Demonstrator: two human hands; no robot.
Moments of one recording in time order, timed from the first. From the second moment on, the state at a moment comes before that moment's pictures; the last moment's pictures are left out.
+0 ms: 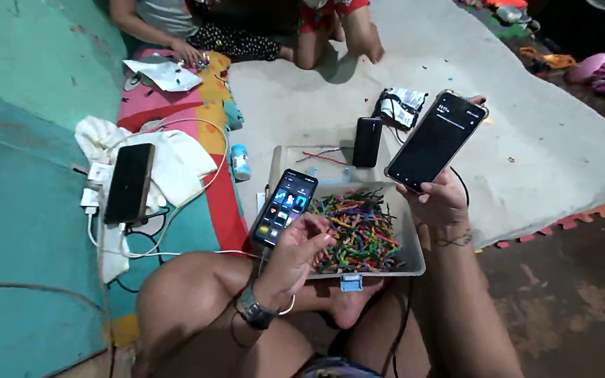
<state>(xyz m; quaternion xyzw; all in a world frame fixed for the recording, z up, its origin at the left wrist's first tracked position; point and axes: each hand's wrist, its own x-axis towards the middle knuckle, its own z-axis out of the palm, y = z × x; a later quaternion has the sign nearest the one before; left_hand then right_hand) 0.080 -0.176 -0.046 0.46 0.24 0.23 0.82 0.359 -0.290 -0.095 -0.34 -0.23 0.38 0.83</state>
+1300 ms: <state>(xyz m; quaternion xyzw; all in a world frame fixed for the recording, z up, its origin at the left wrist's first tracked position) 0.094 -0.201 -0.032 0.64 0.12 0.27 0.71 0.344 -0.283 -0.095 -0.38 -0.25 0.41 0.79</state>
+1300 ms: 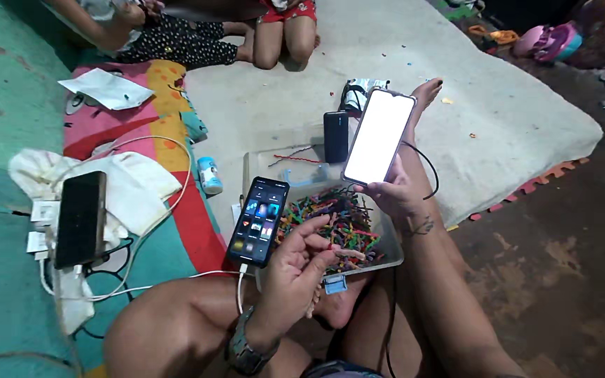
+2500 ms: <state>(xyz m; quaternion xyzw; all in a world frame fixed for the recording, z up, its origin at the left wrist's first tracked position) 0.090 -0.204 -0.038 0.54 0.22 0.16 0.79 0.374 -0.294 -0.089 -0.26 0.03 0.44 0.86</state>
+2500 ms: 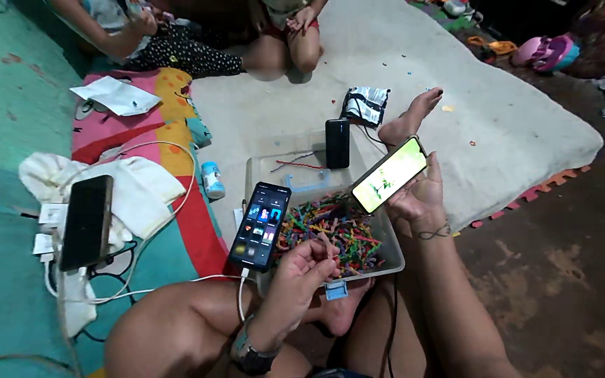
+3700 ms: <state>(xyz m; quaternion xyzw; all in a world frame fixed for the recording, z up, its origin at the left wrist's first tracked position) 0.087 -0.212 -0.050 0.67 0.15 0.17 0.71 0.352 -0.288 -0.078 -0.30 0.09 0.44 0.84</state>
